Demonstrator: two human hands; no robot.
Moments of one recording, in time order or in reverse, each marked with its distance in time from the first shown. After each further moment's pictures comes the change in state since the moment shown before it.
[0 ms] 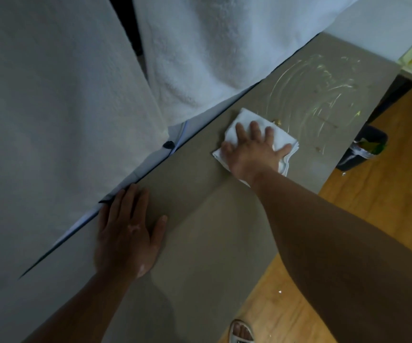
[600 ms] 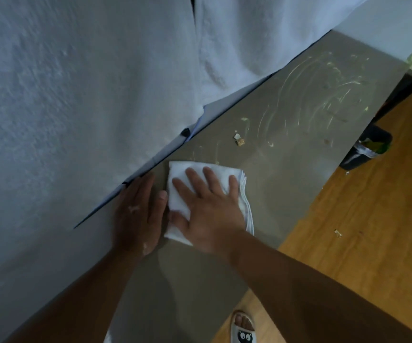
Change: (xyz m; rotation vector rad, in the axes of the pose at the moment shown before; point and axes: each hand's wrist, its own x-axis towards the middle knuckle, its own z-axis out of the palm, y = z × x) left_hand -0.007 -0.011 -0.010 -0.460 0.038 -0.097; right_hand -0.156 -0.067 0.044 -0.027 -0.077 -0.533
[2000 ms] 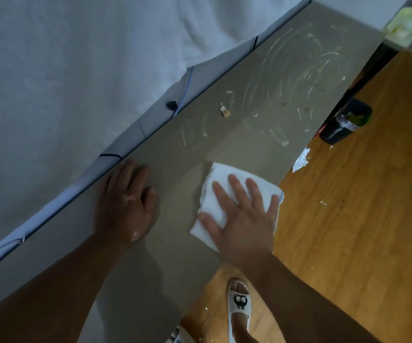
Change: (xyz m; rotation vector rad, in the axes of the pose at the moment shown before) left_hand -0.029 -0.023 -0.014 0.323 0.051 0.315; right_hand -0.116 0.010 0.020 -0.009 0.125 0.408
